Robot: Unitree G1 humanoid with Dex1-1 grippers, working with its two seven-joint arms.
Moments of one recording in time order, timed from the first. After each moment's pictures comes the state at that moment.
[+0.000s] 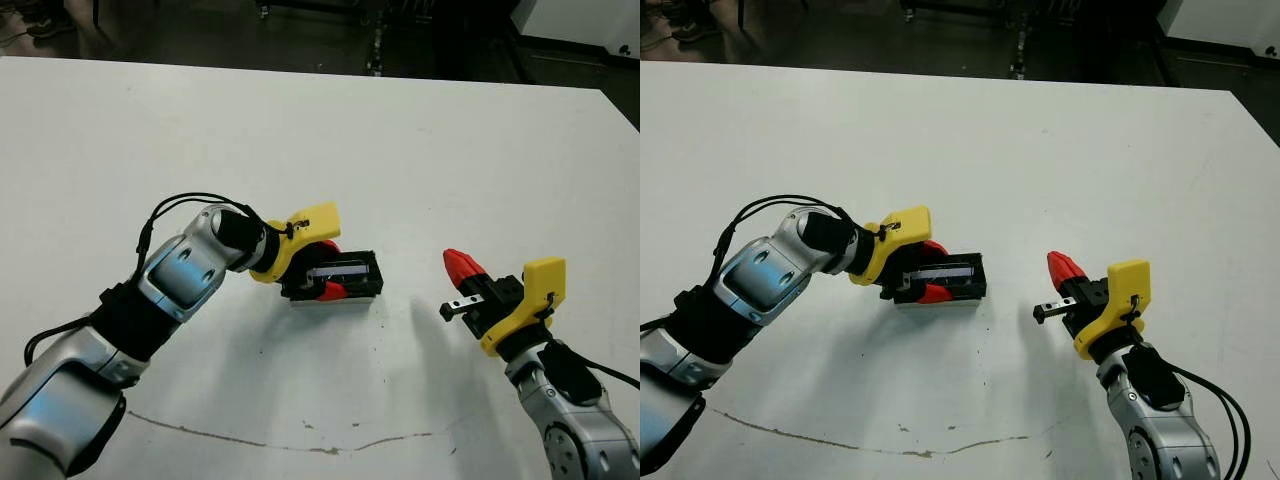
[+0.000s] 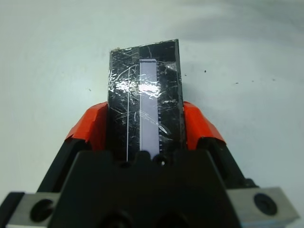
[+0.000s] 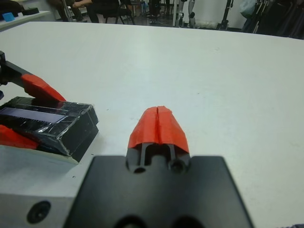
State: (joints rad) left arm -0.72 0.47 -0.58 0.11 -0.09 0.53 -1.02; right arm 0.13 -0.27 -0.06 -0.45 0.31 0.42 0.27
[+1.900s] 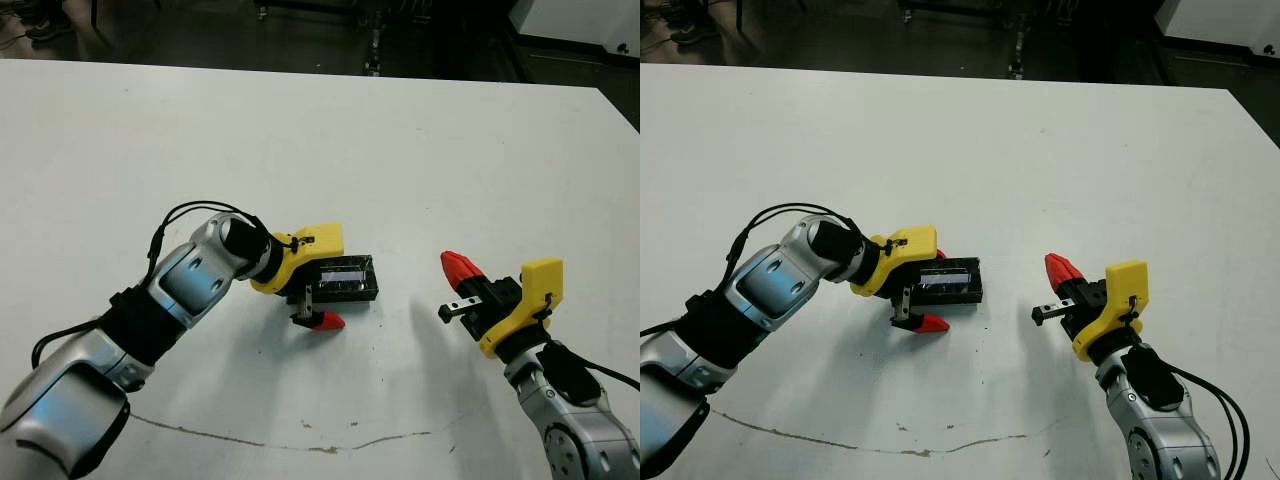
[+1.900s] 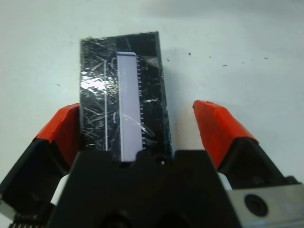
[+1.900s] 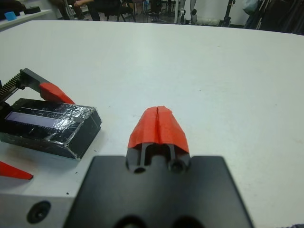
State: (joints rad) left arm -0.68 0.45 -0.60 0.12 -0.02 0.50 -1.04; right arm 0.13 -0.28 -0.05 -0.45 0.32 0.43 0.27
